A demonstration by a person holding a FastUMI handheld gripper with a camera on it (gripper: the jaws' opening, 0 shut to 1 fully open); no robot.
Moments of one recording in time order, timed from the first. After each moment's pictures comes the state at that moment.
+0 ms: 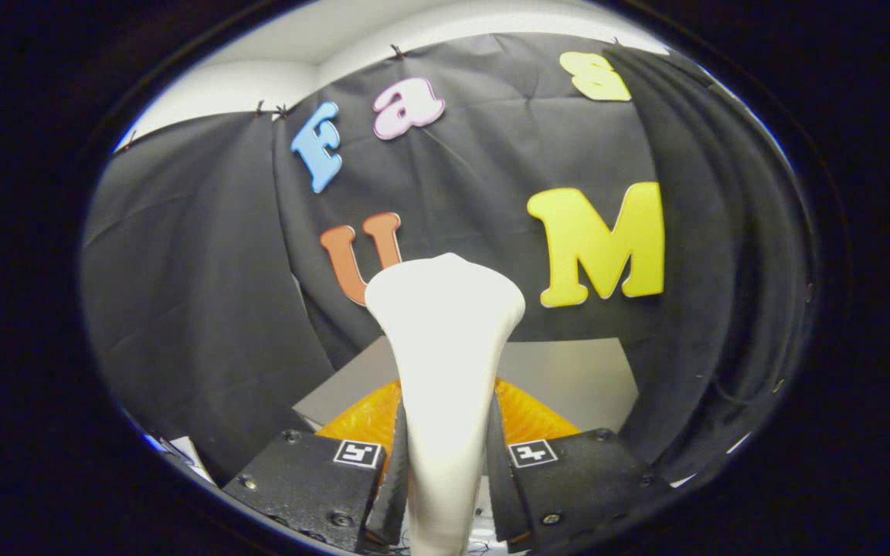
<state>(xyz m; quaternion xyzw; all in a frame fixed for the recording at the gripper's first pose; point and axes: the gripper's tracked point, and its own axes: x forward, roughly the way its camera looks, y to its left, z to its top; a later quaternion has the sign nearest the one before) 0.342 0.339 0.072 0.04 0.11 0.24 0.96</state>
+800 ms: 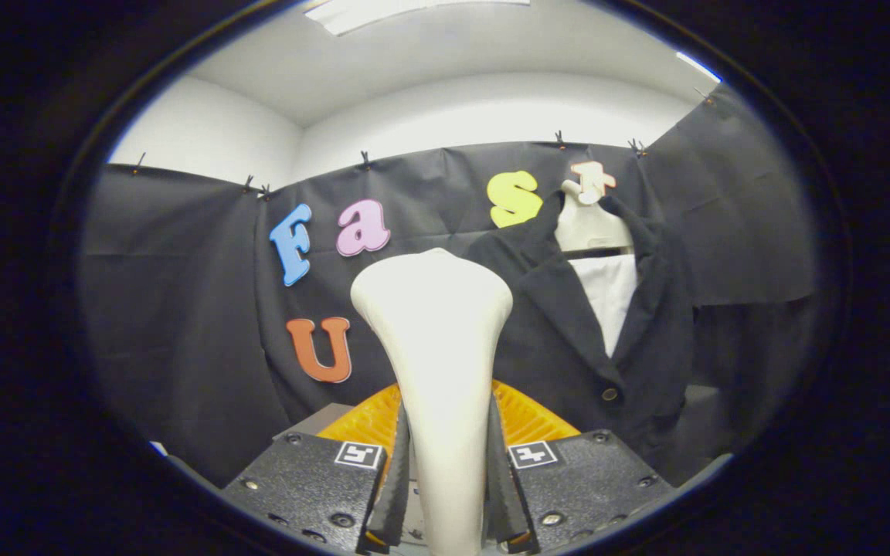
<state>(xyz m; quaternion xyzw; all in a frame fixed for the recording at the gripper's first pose) 0.207 0.132 0.225 0.05 -0.06 0.11 0.99</state>
